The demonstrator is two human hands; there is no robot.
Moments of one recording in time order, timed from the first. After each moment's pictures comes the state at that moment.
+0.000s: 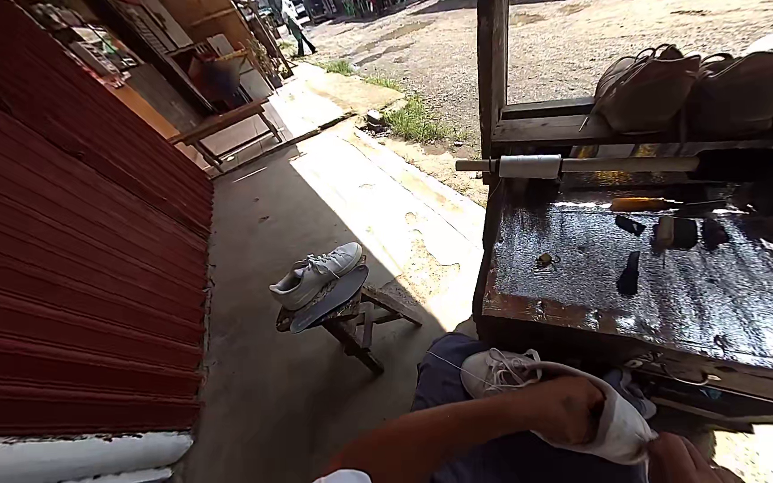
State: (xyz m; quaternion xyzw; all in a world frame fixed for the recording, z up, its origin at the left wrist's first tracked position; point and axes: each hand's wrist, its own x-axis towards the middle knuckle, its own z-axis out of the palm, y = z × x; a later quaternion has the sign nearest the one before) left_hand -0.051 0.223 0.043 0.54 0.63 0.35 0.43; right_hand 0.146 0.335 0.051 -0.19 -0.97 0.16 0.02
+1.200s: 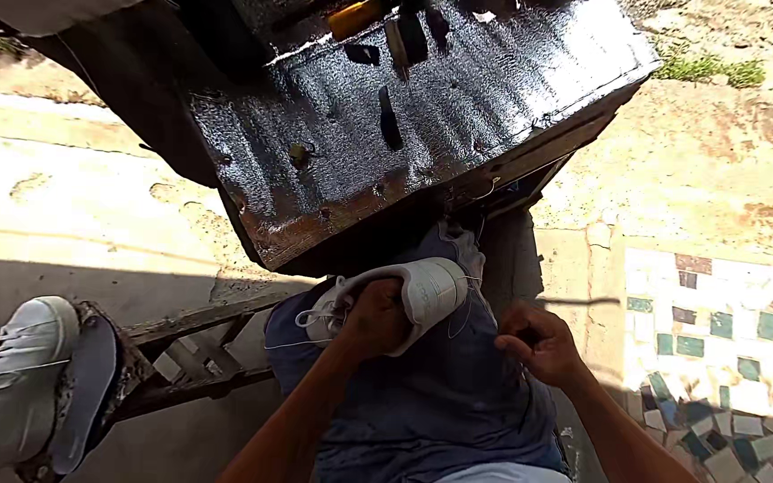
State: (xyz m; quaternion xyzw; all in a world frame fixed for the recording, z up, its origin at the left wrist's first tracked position) left_hand -0.038 0.210 0.014 0.44 0.62 0.47 0.44; right_hand 0.226 0.313 -0.030 -0.15 -0.69 0.64 0.32
